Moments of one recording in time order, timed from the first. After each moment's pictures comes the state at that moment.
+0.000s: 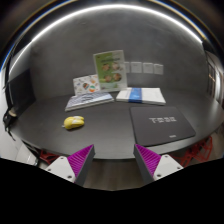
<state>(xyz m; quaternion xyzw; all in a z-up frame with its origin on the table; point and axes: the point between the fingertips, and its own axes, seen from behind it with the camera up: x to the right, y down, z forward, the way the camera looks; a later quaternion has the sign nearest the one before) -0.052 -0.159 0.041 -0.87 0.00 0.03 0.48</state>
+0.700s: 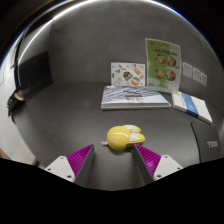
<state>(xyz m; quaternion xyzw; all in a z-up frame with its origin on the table) -0.263 -0.028 -0.013 -0.89 -0.12 0.07 0.44</state>
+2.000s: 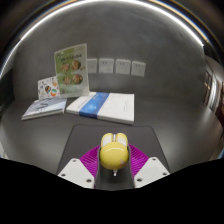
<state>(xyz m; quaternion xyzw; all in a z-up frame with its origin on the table) 0.165 0.009 0.027 -0.88 0.00 -0.04 0.48</state>
